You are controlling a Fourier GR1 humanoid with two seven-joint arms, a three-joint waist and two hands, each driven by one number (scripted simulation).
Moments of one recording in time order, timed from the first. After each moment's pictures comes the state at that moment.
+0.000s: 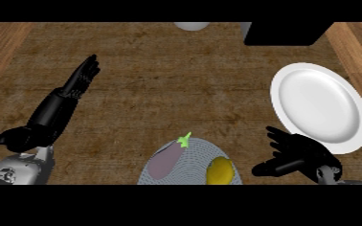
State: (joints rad) left arm -0.16 0.38 -0.12 -1.64 0.09 -0.08 -0.05; right arm 0.00 -0.40 0.23 -1.66 -0.39 -0.01 1.08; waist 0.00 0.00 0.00
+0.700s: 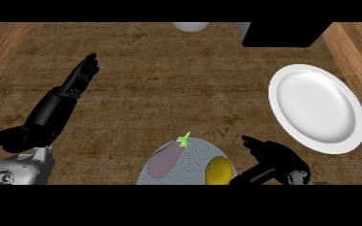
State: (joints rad) left arm -0.16 0.34 -0.09 -1.68 0.06 -0.12 0.00; right arm -0.01 -0.31 0.35 -1.62 -0.35 0.01 1.07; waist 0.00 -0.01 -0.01
